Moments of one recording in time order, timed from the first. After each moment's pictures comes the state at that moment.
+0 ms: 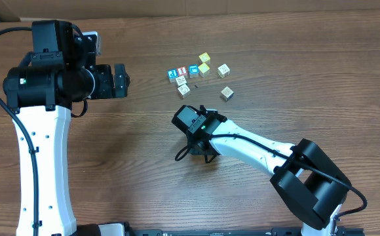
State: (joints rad) left arm 0.07 1.51 1.78 -1.31 0.12 -0.02; right arm 0.86 1.95 1.30 -0.76 0.11 0.89
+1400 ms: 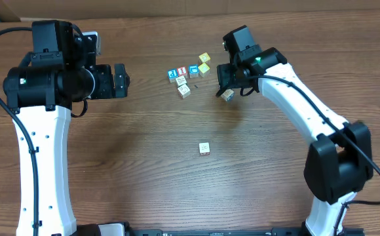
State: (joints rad) left arm 0.07 1.51 1.78 -1.31 0.12 -0.02; right arm 0.43 1.99 1.66 -0.80 0.04 0.23
